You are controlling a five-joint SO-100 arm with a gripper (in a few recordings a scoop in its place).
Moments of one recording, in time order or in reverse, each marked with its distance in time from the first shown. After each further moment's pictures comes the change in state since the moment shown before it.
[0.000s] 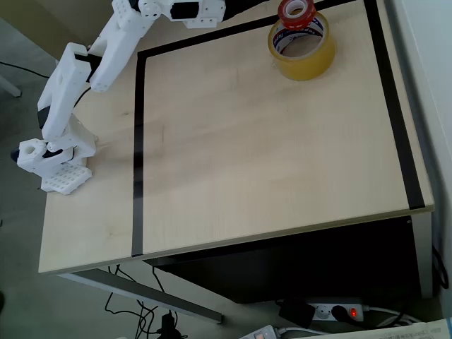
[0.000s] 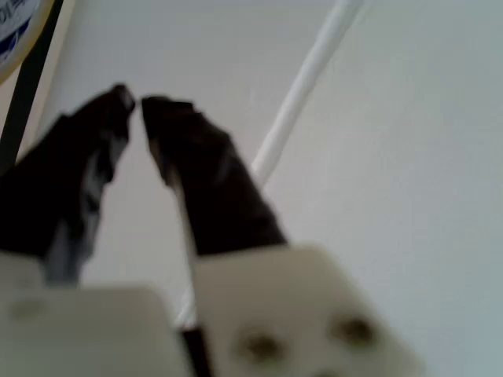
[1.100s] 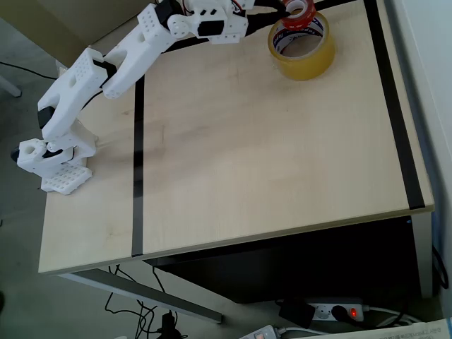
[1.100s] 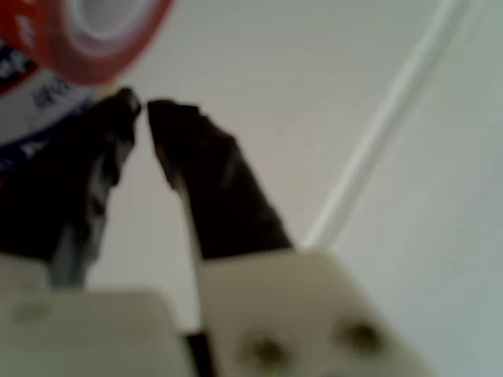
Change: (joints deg) arm 0.0 -10.6 -0.1 -10.8 0.0
